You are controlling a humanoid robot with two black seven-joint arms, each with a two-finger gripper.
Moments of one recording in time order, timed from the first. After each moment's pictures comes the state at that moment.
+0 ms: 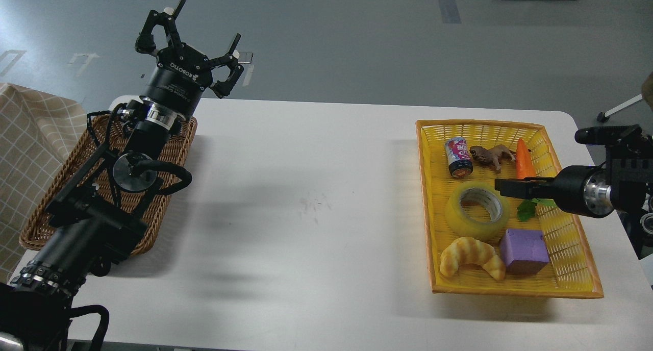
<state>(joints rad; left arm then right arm) -0.54 0.25 -1.23 -1.02 0.14 -0.49 -0.22 0.73 -0.82 0.49 1.33 -1.58 0.49 -0.06</state>
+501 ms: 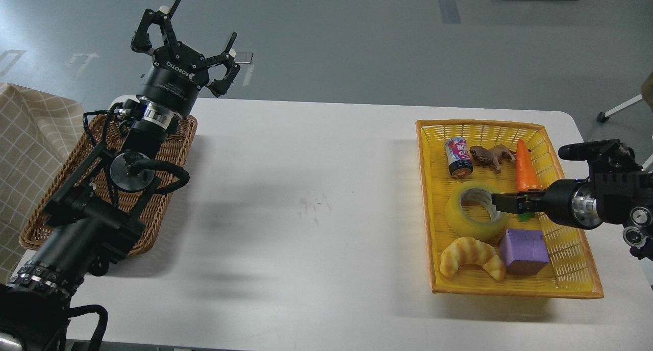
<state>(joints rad) -0.54 0.24 -1.23 -1.02 0.14 -0.49 -0.22 0.70 -0.78 0.47 1.29 -1.65 0.49 -0.06</state>
